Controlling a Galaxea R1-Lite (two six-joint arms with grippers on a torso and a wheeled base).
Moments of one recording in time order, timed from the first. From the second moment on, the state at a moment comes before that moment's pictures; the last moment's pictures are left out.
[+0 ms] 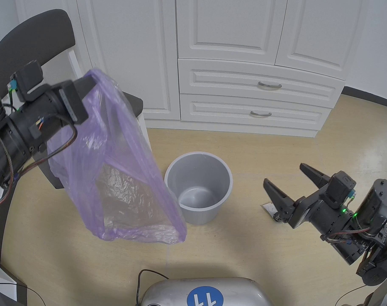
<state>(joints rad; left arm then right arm) -0.47 1.35 -0.79 -0.77 0.01 -0.15 0.70 1.66 -0.21 -1.55 -0.27 0.01</state>
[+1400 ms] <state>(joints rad) -0.55 1.44 -0.95 -0.98 0.15 -0.22 0.91 2.21 -0.63 -1.55 -0.44 0.69</state>
